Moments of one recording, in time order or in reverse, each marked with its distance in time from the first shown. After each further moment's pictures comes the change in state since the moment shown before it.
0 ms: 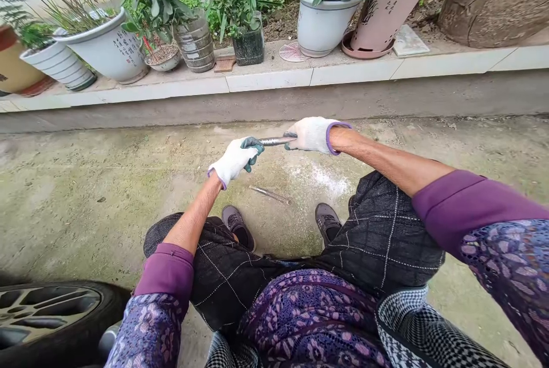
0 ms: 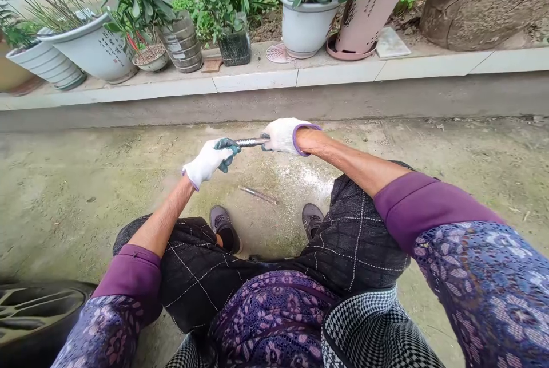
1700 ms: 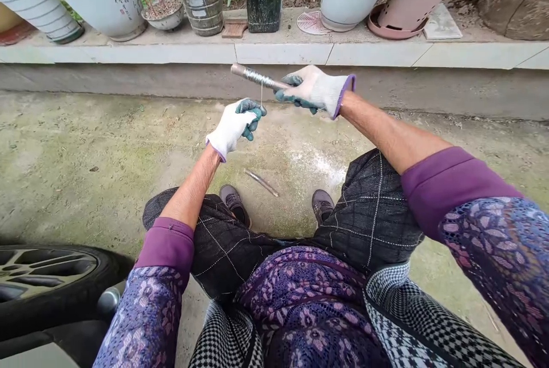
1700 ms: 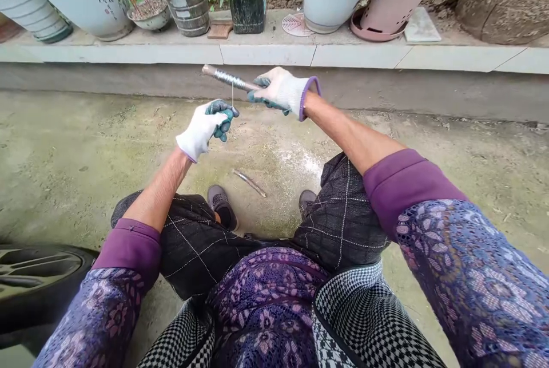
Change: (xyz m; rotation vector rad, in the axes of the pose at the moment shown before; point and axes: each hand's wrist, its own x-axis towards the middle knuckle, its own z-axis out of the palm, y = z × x) left_hand -0.001 0.012 -0.017 -0.201 0.100 0.130; right_hand 0.007 -0.037 -0.038 0.521 0.203 0.078
